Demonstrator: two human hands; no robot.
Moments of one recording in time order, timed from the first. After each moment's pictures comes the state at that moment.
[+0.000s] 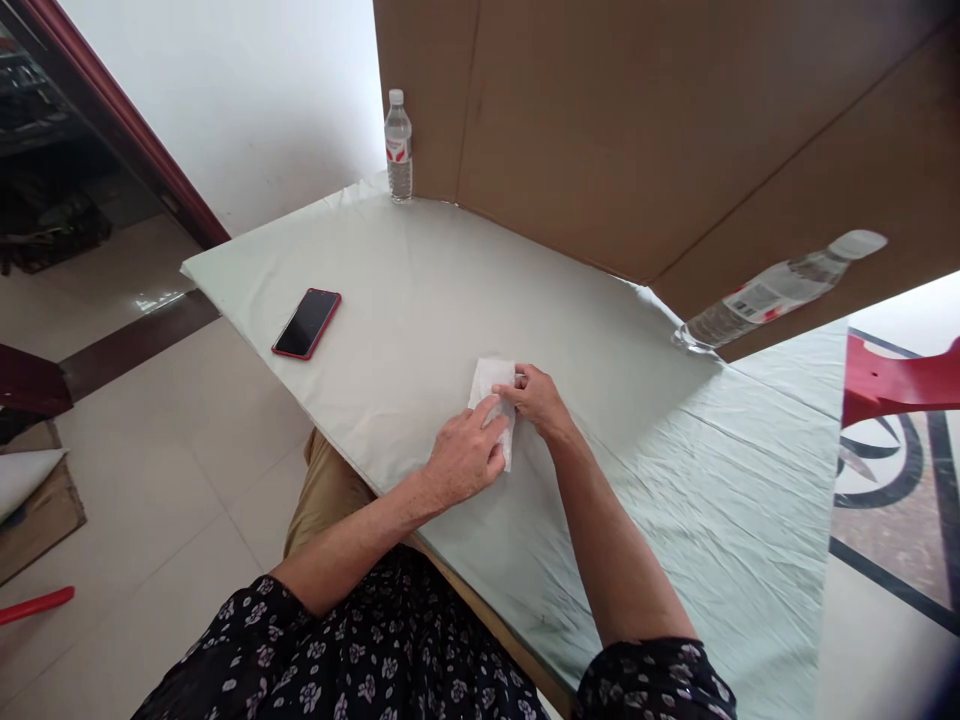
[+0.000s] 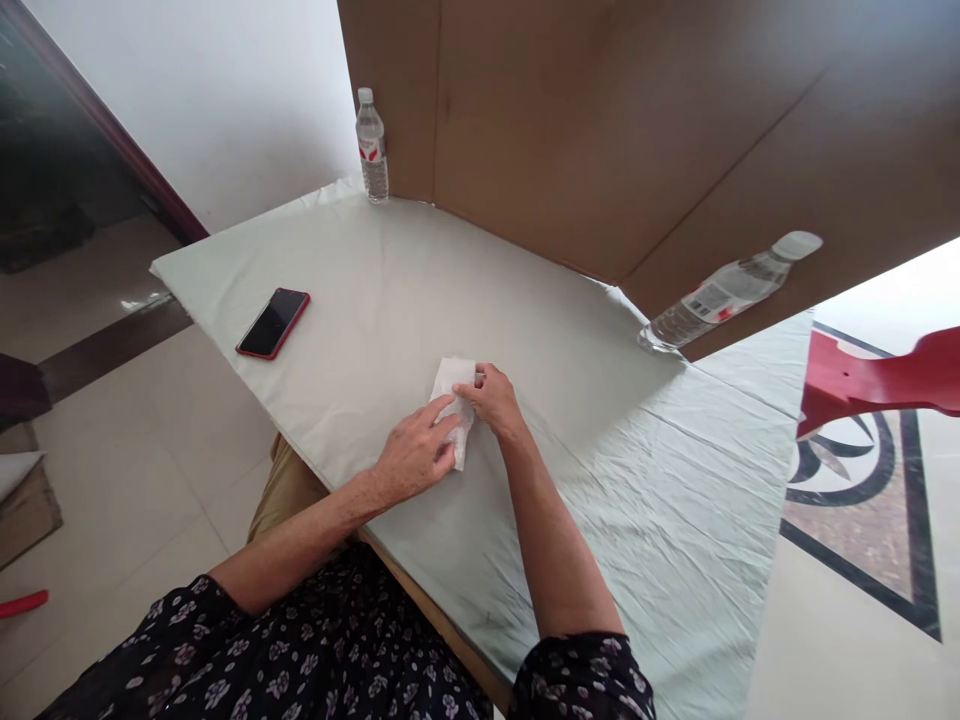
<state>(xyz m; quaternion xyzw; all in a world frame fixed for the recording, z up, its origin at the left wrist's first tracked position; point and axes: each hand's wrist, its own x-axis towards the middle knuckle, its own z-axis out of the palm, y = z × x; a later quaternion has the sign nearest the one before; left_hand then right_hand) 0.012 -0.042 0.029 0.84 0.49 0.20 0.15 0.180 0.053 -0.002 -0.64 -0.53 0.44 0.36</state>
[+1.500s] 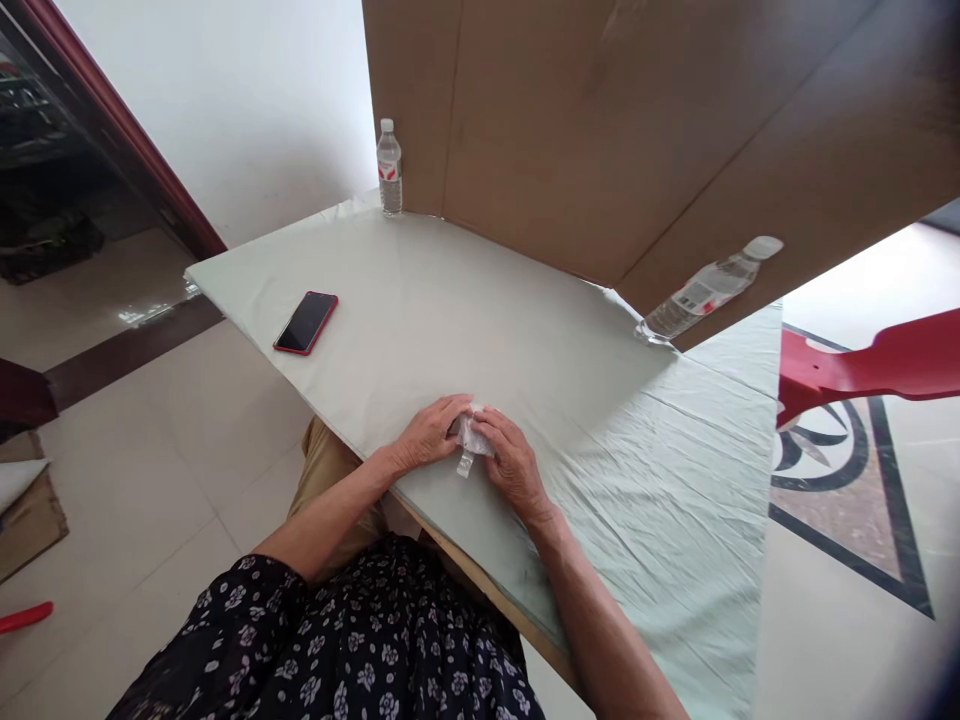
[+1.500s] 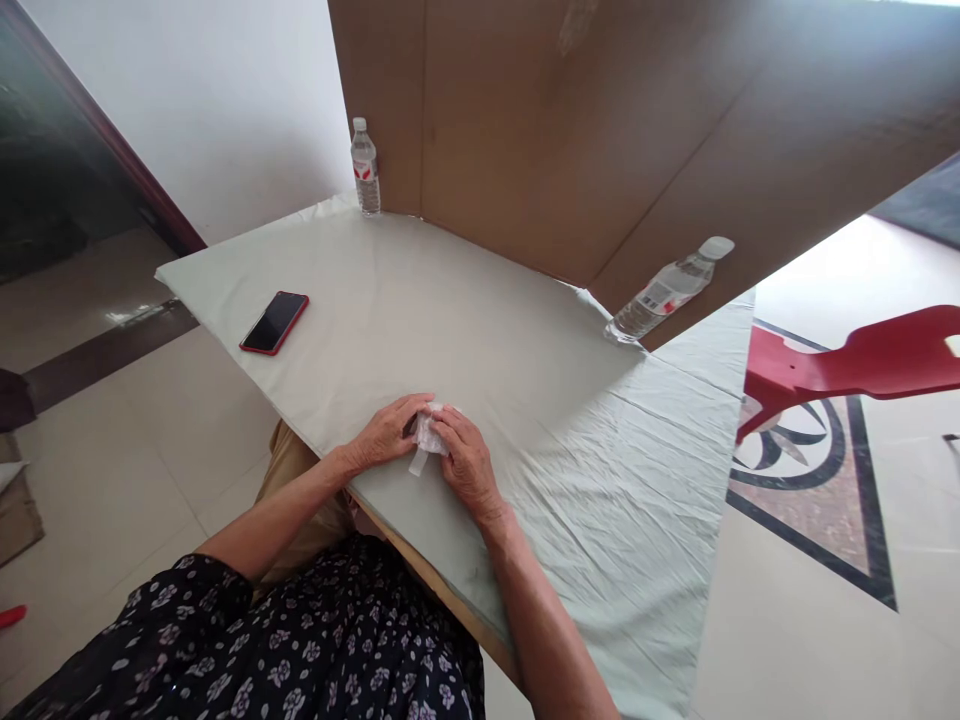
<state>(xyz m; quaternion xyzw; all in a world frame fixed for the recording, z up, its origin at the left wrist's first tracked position) -0.031 -0.033 -0.006 0.83 0.37 0.31 0.28 0.165 -0.079 -0.019 -0.45 -0.78 0.15 0.42</state>
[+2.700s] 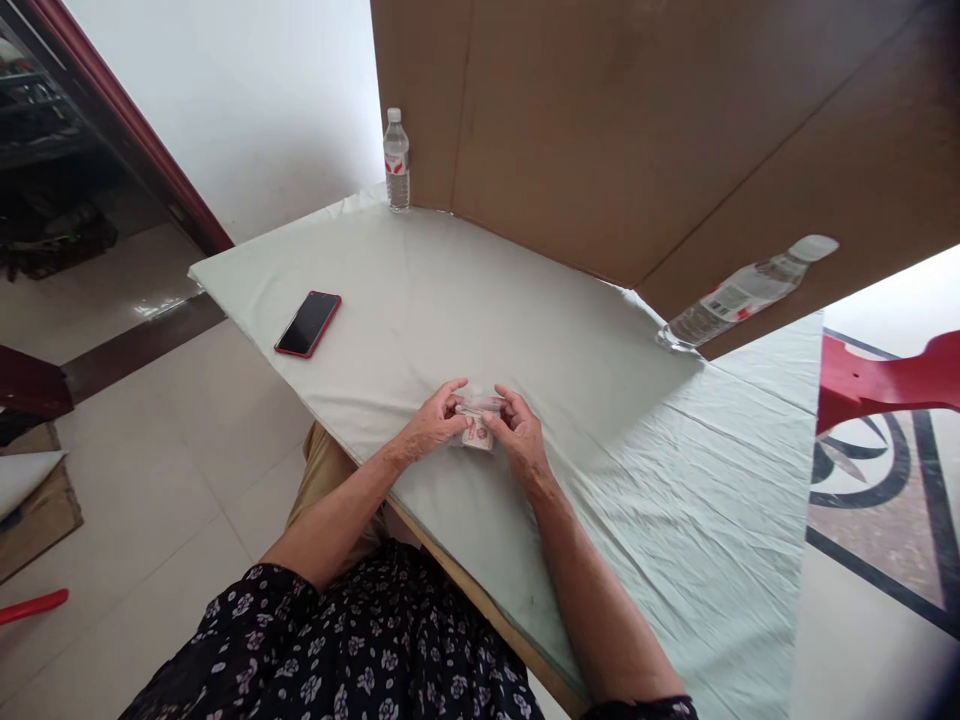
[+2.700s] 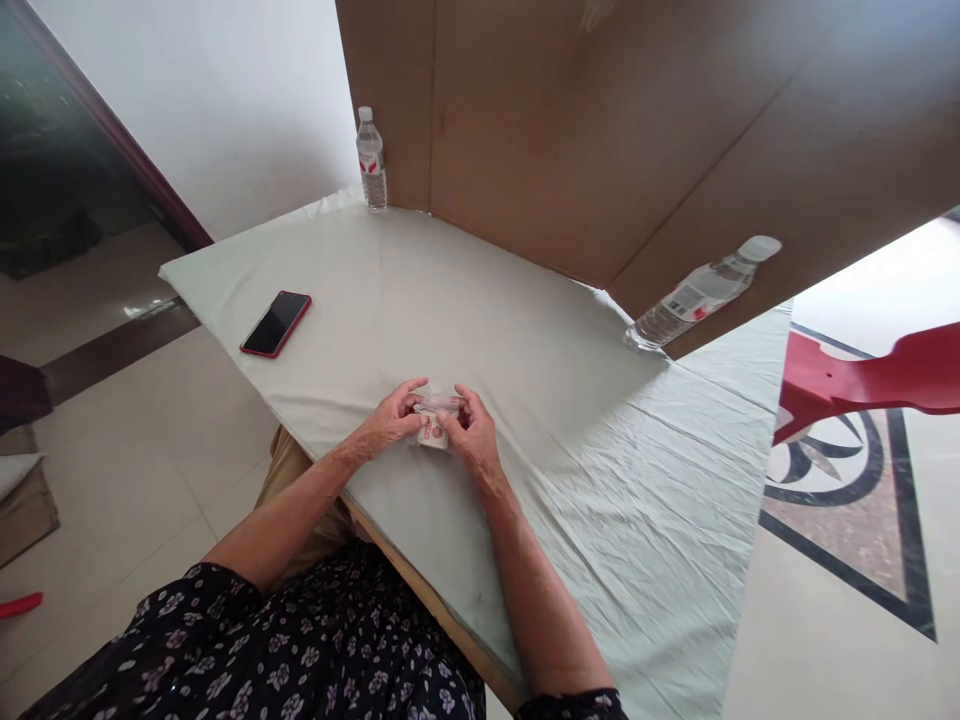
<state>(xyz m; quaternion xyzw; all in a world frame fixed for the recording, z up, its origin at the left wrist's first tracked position) -0.020 -0.013 0.005 0.50 0.41 0.38 0.66 0.158 -0.027 -0.016 -0.53 -0.51 0.49 0.47</state>
